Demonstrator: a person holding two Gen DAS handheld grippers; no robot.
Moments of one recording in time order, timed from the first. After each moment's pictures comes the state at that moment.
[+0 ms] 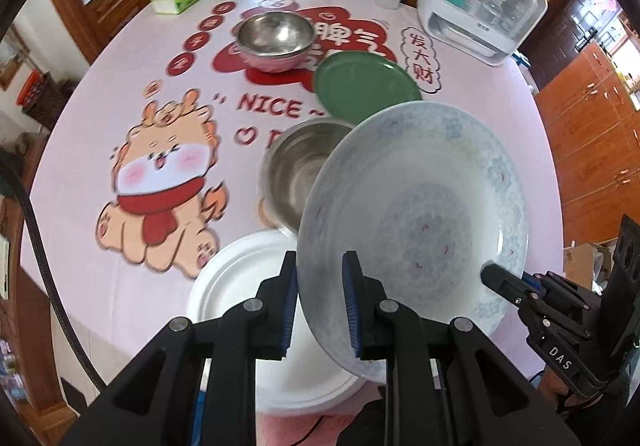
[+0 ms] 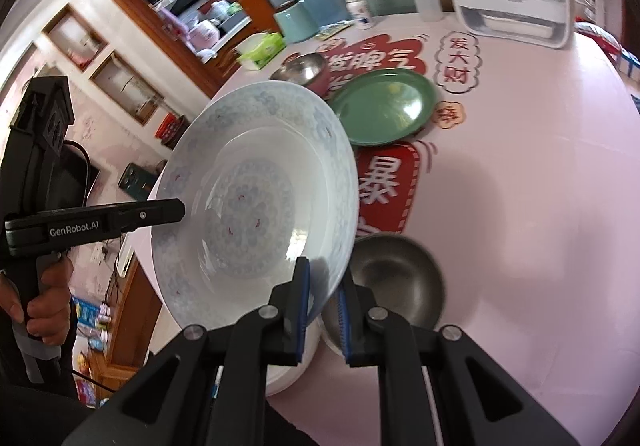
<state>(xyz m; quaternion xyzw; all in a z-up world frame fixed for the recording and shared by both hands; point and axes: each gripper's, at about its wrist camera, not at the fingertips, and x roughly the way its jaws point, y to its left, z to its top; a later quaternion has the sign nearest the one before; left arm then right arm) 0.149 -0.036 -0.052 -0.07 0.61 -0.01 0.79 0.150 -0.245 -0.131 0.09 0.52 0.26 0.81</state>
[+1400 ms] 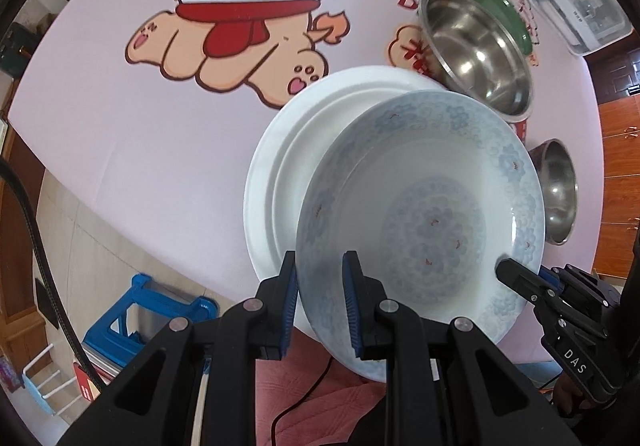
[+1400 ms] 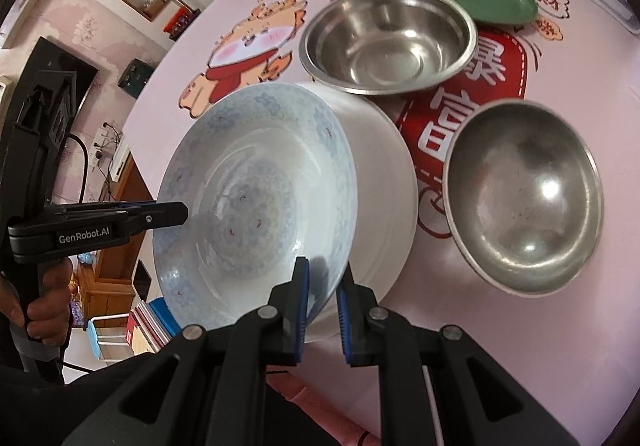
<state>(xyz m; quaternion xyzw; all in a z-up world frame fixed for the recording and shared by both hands) 0.067 0.051 -0.166 -0.16 0.70 0.06 0.69 0.103 -0.155 -0.209 -0.01 0.64 0.29 0.71</state>
